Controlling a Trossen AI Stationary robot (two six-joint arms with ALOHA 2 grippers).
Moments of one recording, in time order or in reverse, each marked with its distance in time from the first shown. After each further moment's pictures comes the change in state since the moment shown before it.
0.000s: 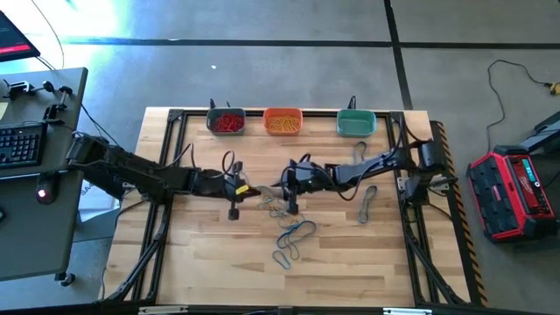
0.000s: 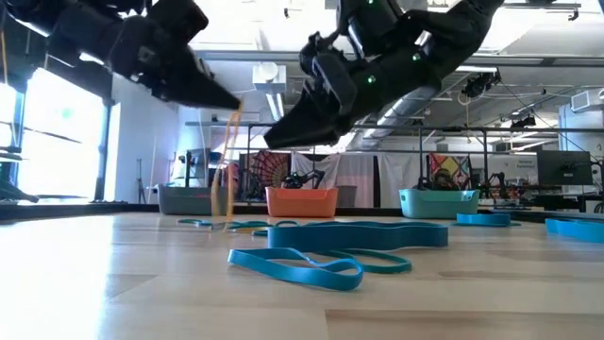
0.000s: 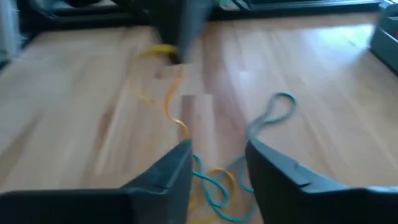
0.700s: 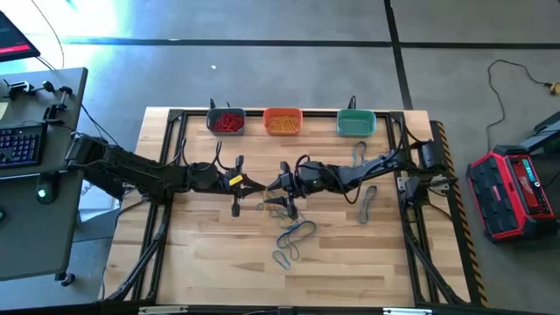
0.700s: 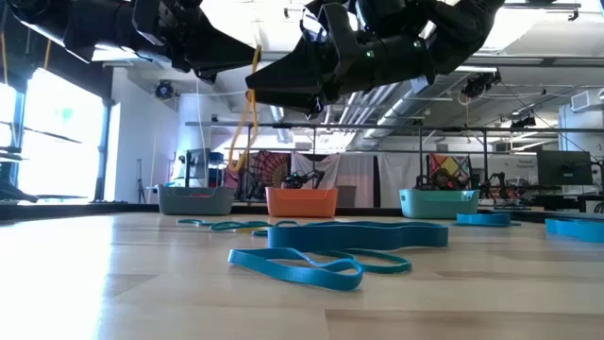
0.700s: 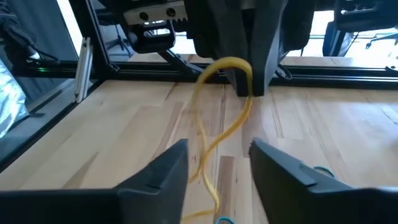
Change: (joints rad) left arm 0.028 -0.005 0.001 0.237 0.065 0.016; right arm 0.023 0.000 0.000 0.217 -0.135 -0.053
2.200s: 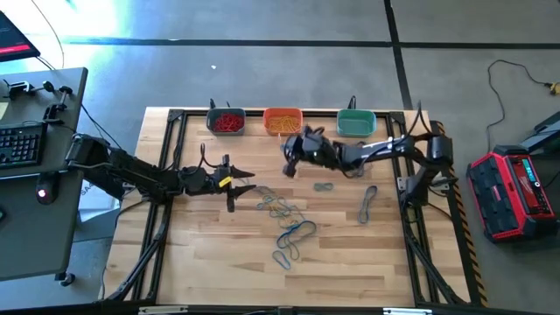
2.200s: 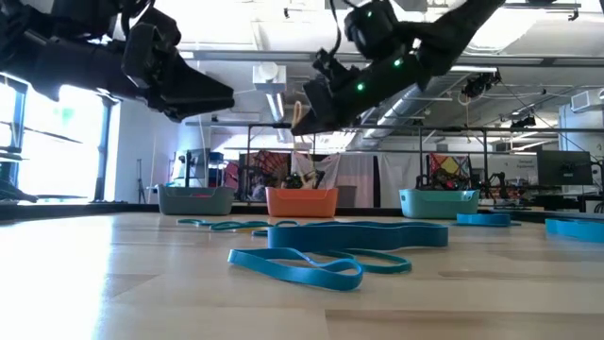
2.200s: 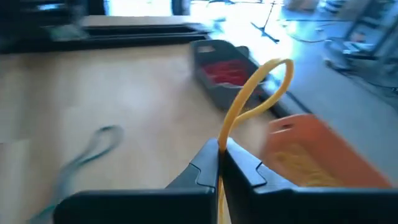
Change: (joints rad) left arm 0.013 0.000 -0.255 0.312 -0.161 -0.140; right arm -0.219 -0.082 0.006 -0.220 0.422 -0.056
